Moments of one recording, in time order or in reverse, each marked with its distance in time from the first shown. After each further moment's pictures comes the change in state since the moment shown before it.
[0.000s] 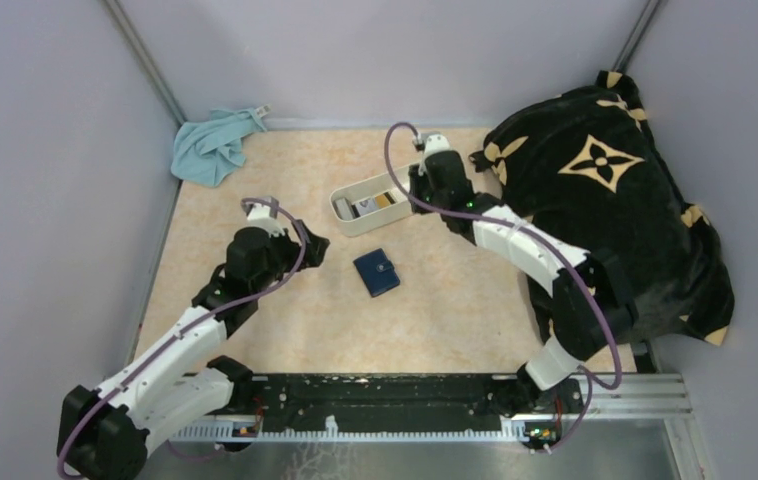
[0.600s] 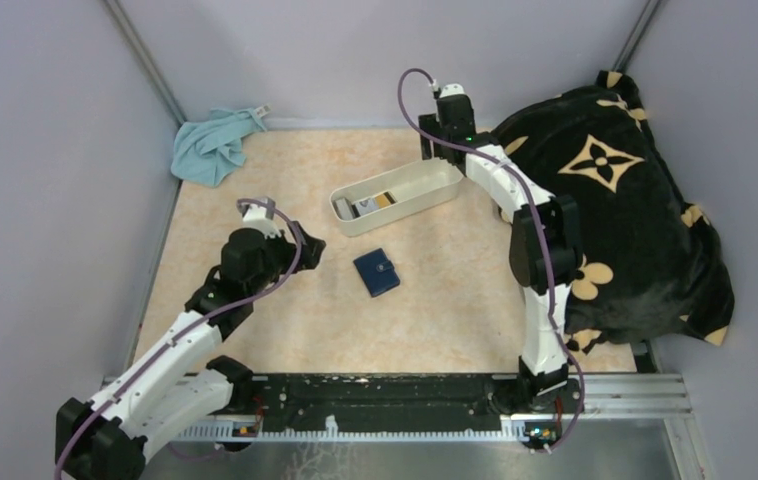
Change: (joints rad) left arm 0.000 -0.056 0.041 -0.085 -0.001 0.014; right arm -0.203 0.489 0.674 -0.220 0.101 -0.132
